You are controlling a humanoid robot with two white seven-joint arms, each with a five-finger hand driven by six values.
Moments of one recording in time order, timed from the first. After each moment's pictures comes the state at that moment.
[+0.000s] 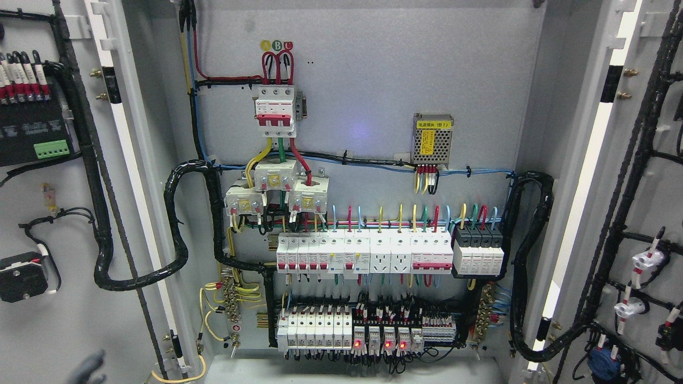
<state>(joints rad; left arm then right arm) 0.25 0.41 0.02 -1.58 0.24 -0.77 -0.17 0.38 -0.35 -0.40 -1.87 -1.05 -0.52 0.65</state>
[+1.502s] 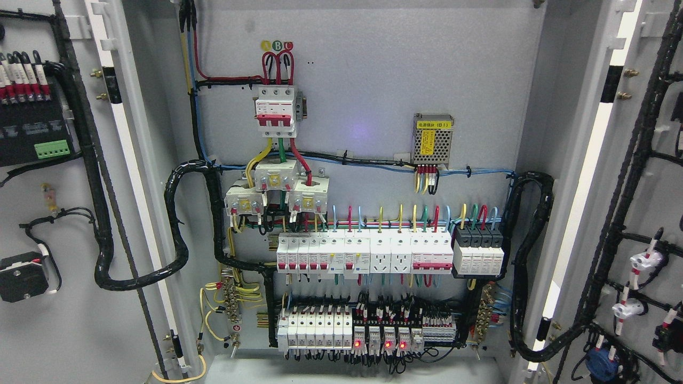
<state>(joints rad) 0.01 -0.04 0.05 -0.17 0.06 -0.20 -0.17 0.10 -0.06 0.19 -0.38 -0.35 -0.06 0.16</state>
